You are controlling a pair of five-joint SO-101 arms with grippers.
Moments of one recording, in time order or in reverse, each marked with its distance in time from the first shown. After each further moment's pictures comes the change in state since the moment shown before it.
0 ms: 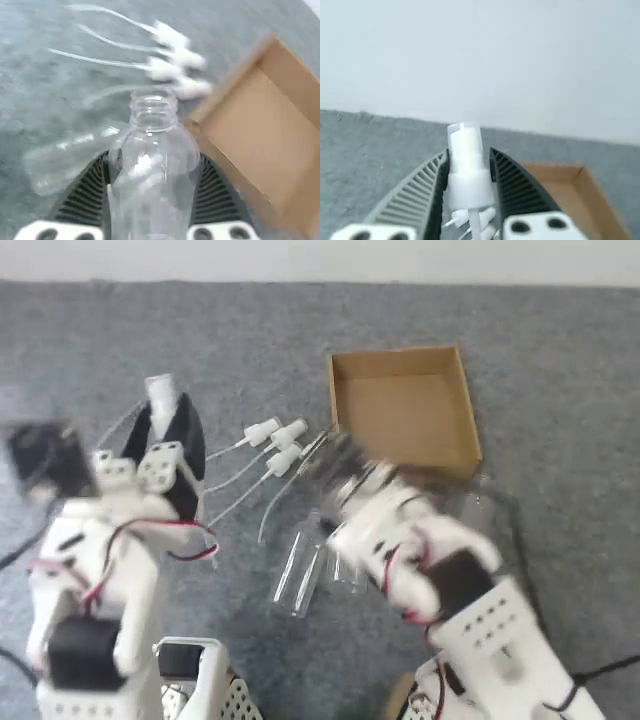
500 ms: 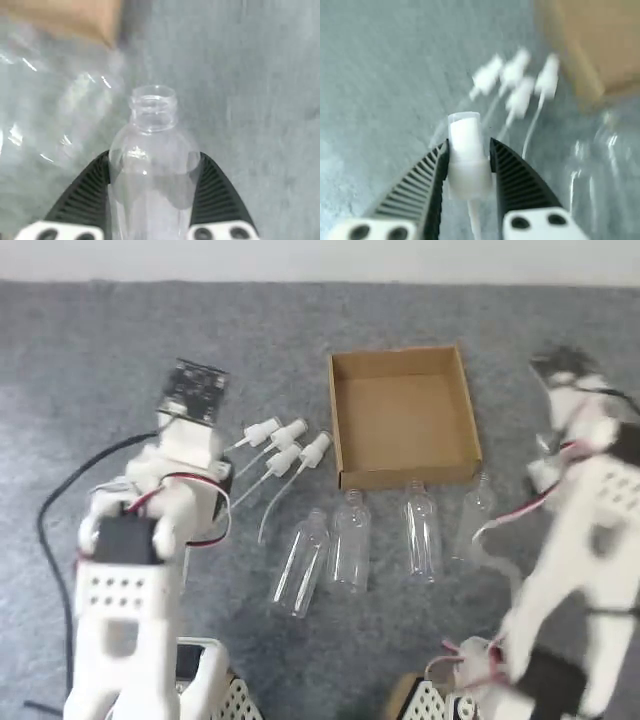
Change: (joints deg) left arm 0.2 21.1 5.3 9.0 -23.9; right arm 55.2 32.1 -40.6 29.3 22.1
